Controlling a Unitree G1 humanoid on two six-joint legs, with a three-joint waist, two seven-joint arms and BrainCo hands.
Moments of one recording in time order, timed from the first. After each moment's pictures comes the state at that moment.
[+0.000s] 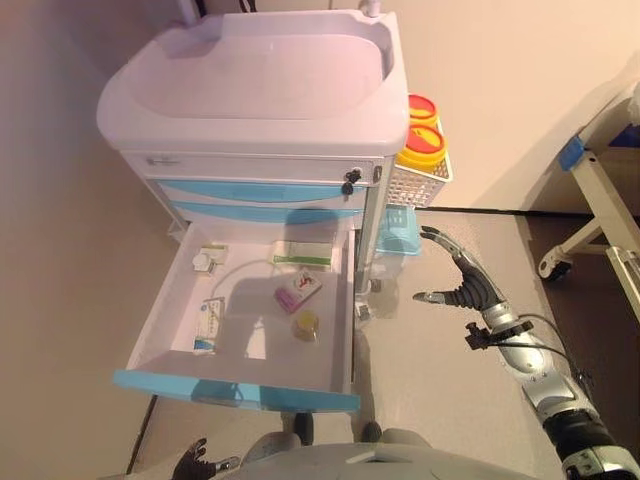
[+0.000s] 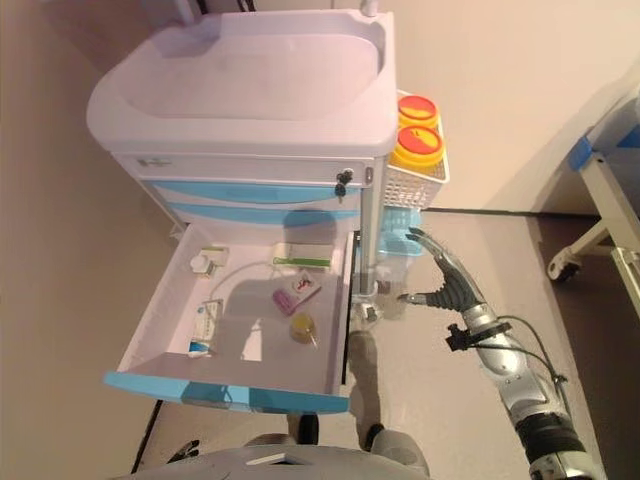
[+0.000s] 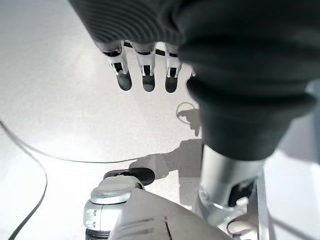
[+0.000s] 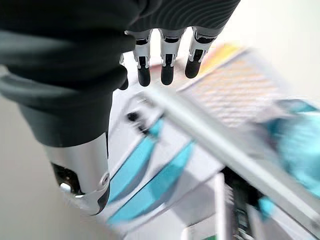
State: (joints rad) left arm 0.17 0.25 -0.03 1.29 -0.13 -0.29 -0.01; right arm -0.06 -0.63 0.15 0.29 -0.31 -0.75 -0.08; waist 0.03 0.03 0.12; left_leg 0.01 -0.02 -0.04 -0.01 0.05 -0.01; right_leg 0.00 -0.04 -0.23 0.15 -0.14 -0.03
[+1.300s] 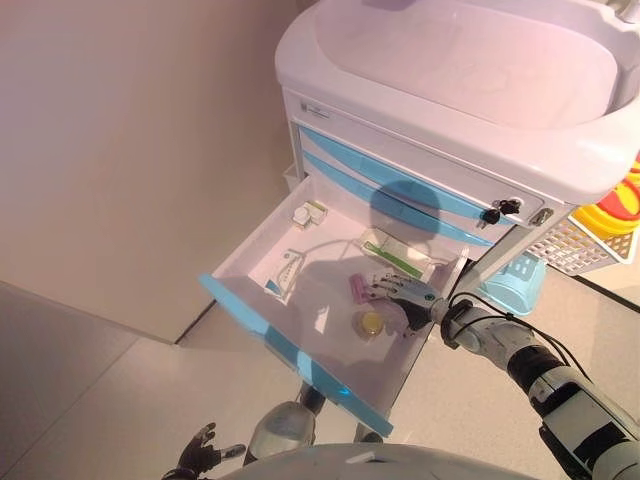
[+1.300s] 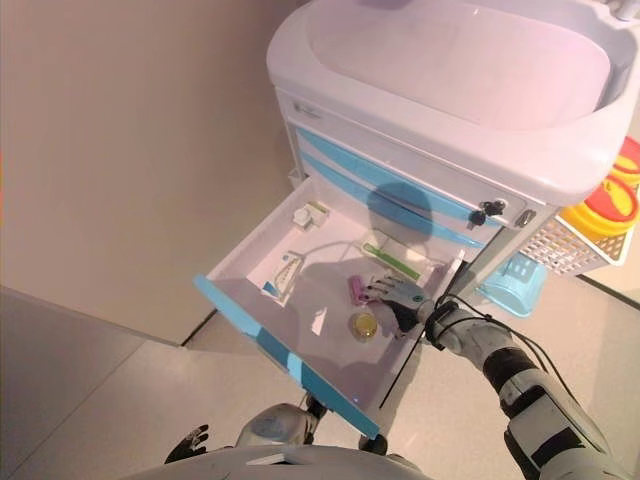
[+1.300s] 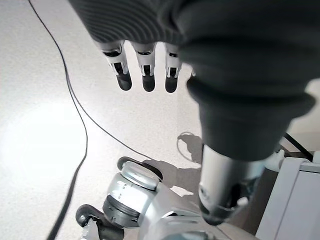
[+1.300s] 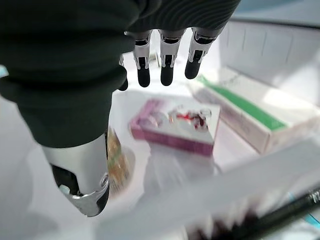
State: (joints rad) left arm 0.17 0.25 -0.05 1.20 -0.11 -0.29 -0.05; right arm -0.41 -0.56 0.57 0.83 -1.12 -0.52 -0.23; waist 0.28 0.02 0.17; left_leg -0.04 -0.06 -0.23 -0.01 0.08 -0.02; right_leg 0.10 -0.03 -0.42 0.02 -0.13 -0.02
